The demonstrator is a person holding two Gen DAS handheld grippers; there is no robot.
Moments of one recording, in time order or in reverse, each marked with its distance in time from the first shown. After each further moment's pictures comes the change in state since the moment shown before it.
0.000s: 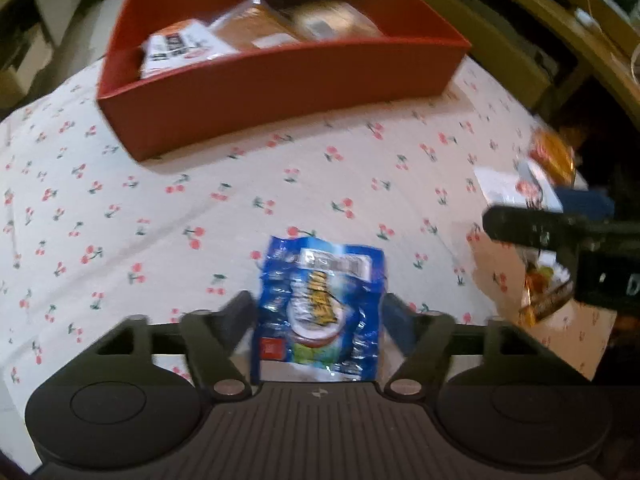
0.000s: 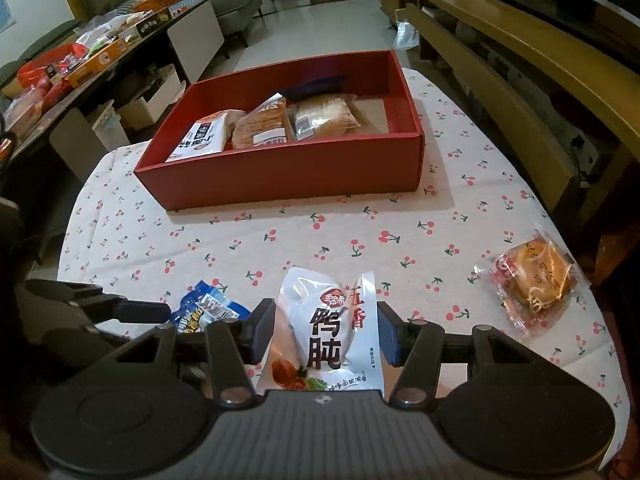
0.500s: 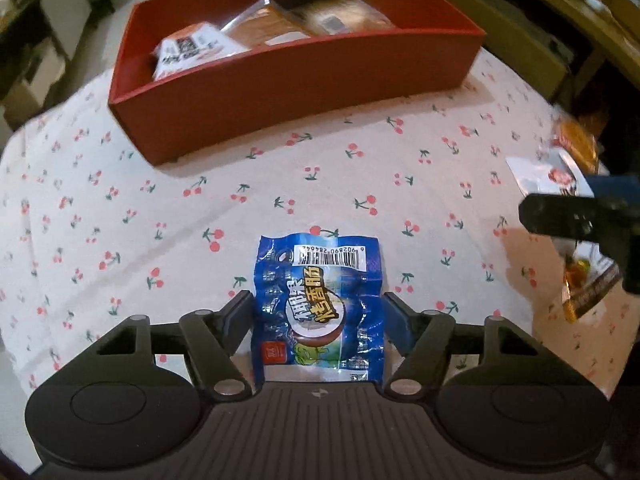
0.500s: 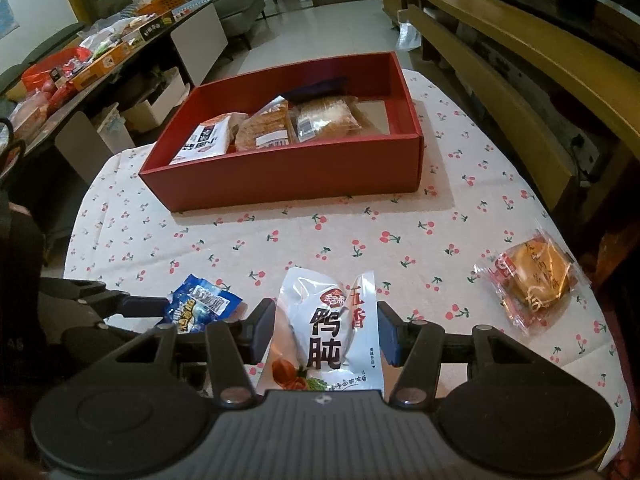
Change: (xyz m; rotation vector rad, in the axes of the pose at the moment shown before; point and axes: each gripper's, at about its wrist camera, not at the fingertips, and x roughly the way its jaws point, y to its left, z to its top) left arm 0.001 0.011 -0.003 -0.007 -0.012 0.057; right arm -0.004 -0.003 0.000 0.003 -0.007 0.018
